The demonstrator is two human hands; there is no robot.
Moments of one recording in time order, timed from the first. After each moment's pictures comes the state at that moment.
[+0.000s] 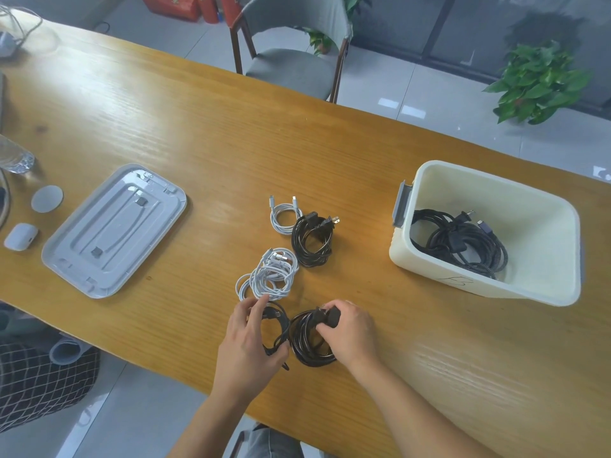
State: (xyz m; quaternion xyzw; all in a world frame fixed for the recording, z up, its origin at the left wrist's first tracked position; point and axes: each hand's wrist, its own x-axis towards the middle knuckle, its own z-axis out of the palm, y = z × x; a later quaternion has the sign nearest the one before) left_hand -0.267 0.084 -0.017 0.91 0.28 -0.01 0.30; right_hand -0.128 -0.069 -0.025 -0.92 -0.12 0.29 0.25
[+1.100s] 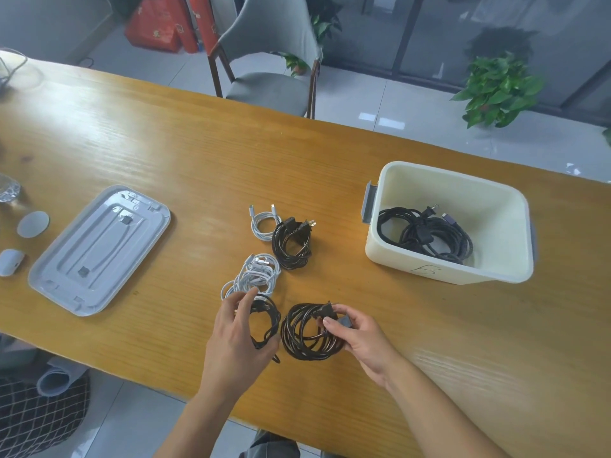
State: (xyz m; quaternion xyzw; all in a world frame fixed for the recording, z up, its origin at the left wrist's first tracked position) left_hand -0.254 0.076 0.019 0.92 0.25 0.02 0.29; right_hand -0.124 -0.131 0.001 -0.62 0.09 0.48 0.62
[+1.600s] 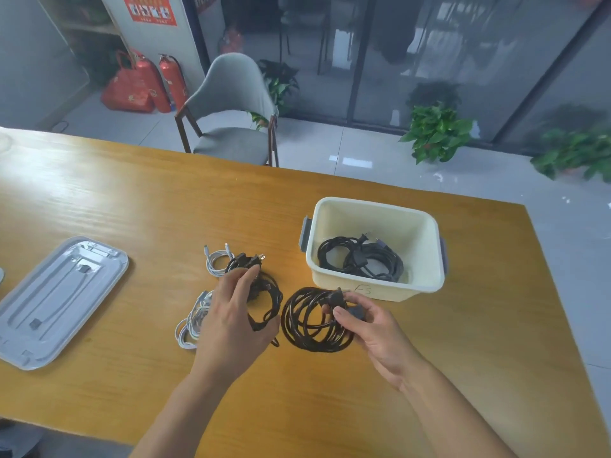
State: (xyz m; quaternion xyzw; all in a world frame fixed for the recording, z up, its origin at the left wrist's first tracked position) left_hand -0.167 0.018 0.100 0.94 0.15 0.10 0.30; right_hand -0.073 -0.218 0.102 -0.62 0.03 0.37 0.70
